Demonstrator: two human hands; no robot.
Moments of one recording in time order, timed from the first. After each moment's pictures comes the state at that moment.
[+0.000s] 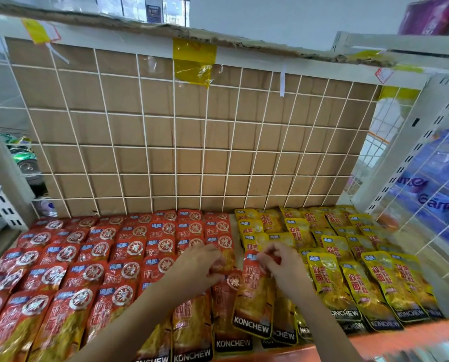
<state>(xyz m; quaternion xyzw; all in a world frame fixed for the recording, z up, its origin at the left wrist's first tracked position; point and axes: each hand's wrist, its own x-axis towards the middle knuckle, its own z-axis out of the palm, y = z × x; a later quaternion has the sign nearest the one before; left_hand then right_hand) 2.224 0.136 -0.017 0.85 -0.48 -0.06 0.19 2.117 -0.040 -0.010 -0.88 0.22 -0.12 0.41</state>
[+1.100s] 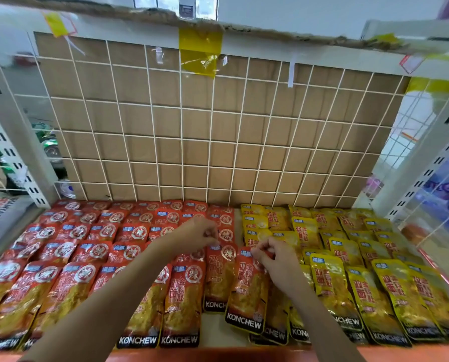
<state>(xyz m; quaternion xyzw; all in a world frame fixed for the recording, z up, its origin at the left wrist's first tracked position) 2.271 0.112 -0.017 0.89 -0.37 -0.16 0.22 2.127 -0.053 -0.024 -0.87 0.17 -0.08 0.45</state>
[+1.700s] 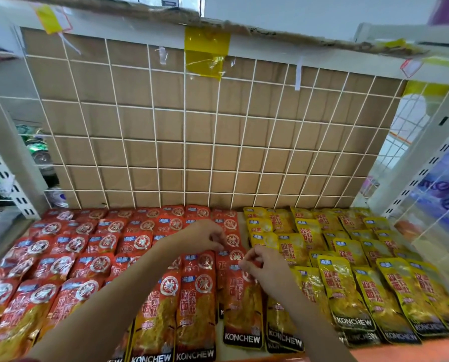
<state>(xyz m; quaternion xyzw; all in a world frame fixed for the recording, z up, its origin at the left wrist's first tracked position) 2.295 0.116 -0.019 0.83 -0.46 -0.20 0.23 2.142 -0.020 -0.025 -0.90 0.17 -0.04 0.39</state>
